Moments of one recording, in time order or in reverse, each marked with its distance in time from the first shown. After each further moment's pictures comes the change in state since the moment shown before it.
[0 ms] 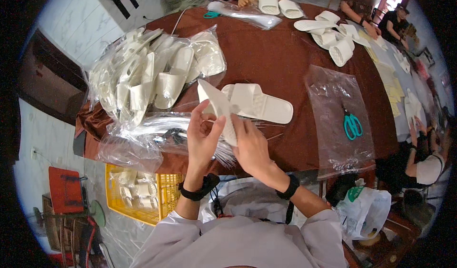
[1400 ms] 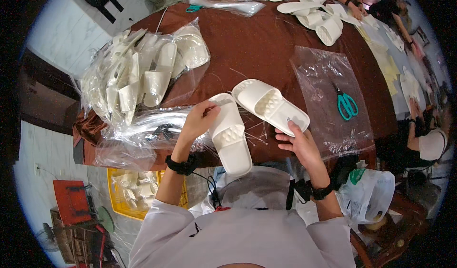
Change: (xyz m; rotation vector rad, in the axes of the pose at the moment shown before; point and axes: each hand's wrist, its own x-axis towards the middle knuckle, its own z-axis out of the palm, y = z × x) left_hand 0.039 -0.066 -0.010 0.512 -0.374 -0.057; right_hand -0.079 0.095 -0.072 1.084 0.098 0.879
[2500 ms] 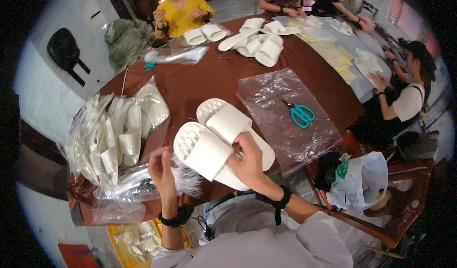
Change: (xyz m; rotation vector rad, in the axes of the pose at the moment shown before) left_hand -0.026 0.075 0.009 -0.526 0.385 0.224; right_hand 0.006 -0.019 0.047 -0.454 0.346 -0.967
